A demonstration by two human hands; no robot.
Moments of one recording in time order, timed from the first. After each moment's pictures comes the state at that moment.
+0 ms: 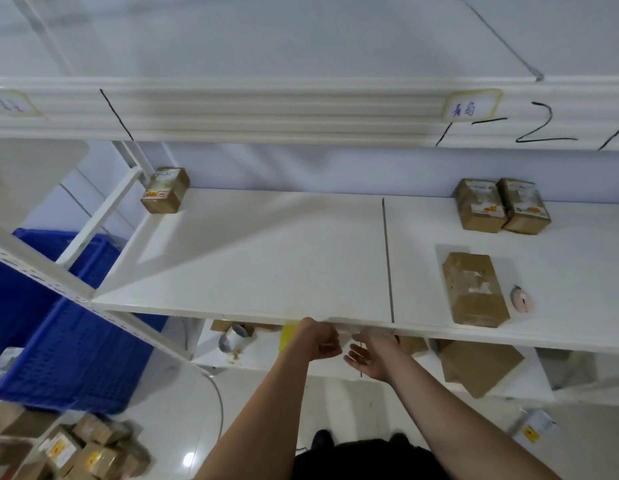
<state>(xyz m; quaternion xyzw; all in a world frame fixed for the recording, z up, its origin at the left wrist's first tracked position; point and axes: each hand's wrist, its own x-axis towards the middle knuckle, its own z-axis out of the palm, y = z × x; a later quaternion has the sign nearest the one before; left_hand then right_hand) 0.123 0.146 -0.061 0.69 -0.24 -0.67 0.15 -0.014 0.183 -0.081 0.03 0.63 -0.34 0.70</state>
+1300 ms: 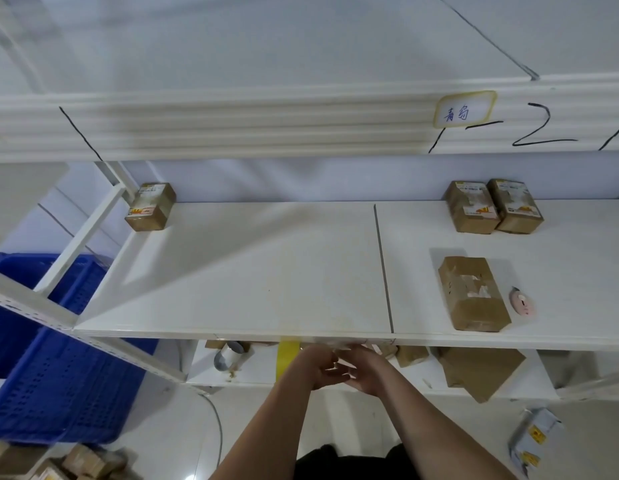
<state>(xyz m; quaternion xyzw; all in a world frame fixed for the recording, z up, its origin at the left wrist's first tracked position) 0.118 0.153 -0.082 0.63 -0.13 -0.75 0.15 -0.003 0.173 -0.120 -0.11 0.61 -0.28 0.73</state>
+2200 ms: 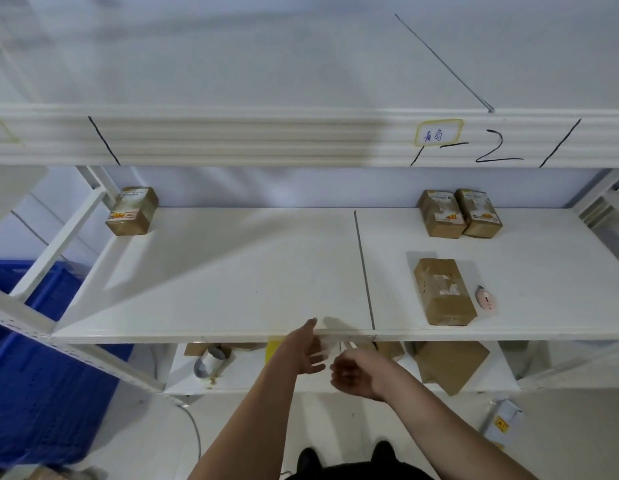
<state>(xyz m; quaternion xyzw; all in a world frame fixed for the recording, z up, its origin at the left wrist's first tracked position) 0.128 0.138 -0.063 0.62 -0.14 -0.76 0.14 -0.012 0.208 -0.046 -0.04 0.64 -0.28 0.71</state>
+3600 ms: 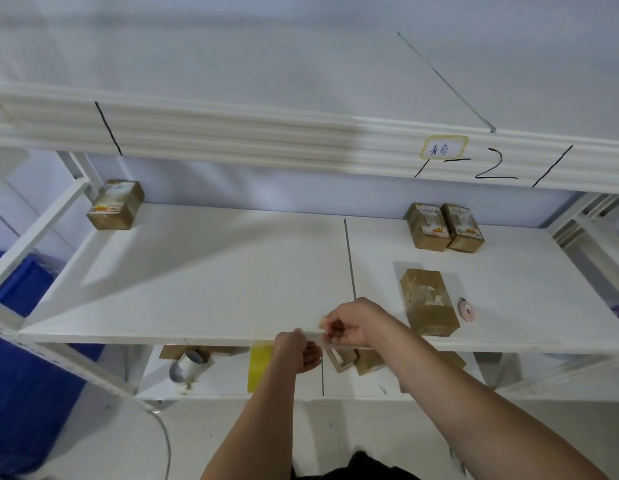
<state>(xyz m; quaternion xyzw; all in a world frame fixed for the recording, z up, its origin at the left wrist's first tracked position) 0.105 0.132 -0.072 0.67 -0.10 -0.70 0.23 -0.003 0.141 0.048 -0.17 0.69 -0.25 0.66</state>
